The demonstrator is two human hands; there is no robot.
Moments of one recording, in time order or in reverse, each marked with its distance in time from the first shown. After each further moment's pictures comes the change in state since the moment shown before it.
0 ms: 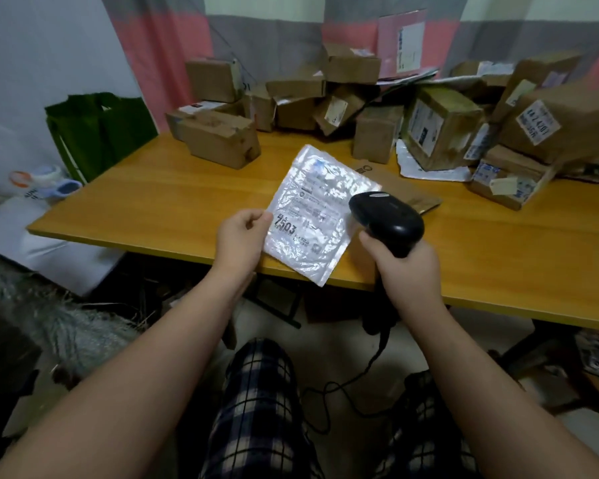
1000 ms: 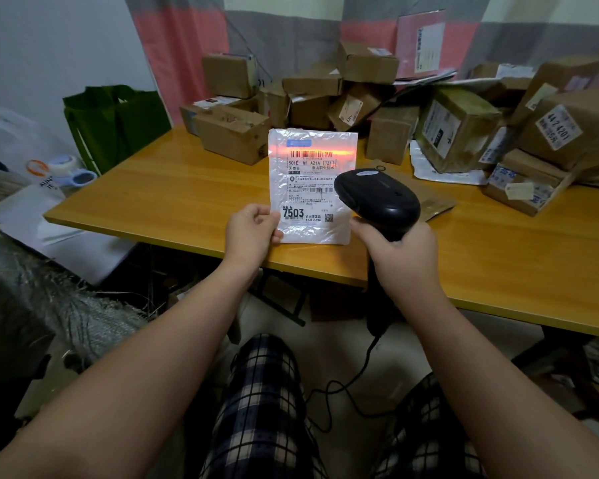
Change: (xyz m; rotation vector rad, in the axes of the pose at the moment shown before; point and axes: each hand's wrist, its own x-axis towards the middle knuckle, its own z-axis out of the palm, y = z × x) left_hand 0.005 -0.001 -0.005 -0.041 -0.005 -0.058; right_hand -0.005 -0.038 0.019 -0.039 -0.107 -0.172
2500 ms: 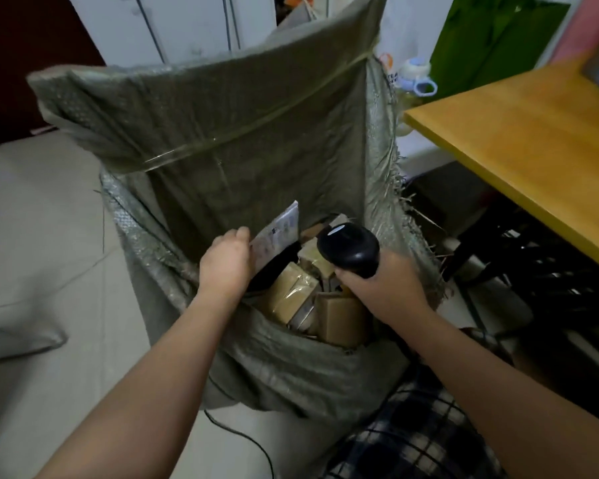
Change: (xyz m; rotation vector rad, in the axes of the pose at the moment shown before) left_hand -0.207 -0.142 -0.396 1.324 0.561 -0.409; right_hand -0.176 -0.006 0.337 -0.190 -1.025 -0.207
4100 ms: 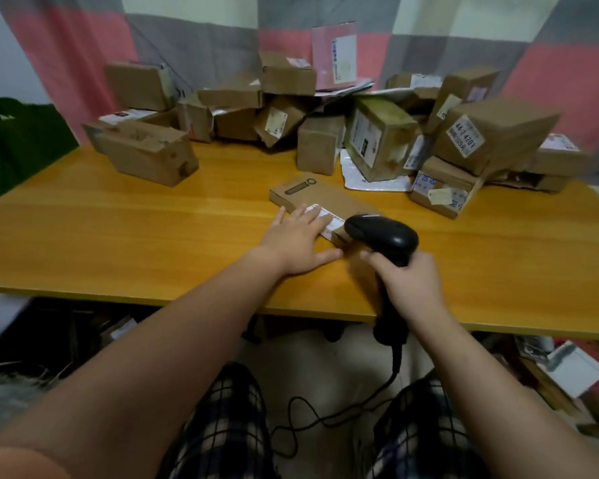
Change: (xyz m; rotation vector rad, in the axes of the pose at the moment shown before) left_hand -0.133 0.601 -0.055 -0.096 -0.315 1.472; right_hand -0.265 0.142 -0.362 0.180 1.130 0.585
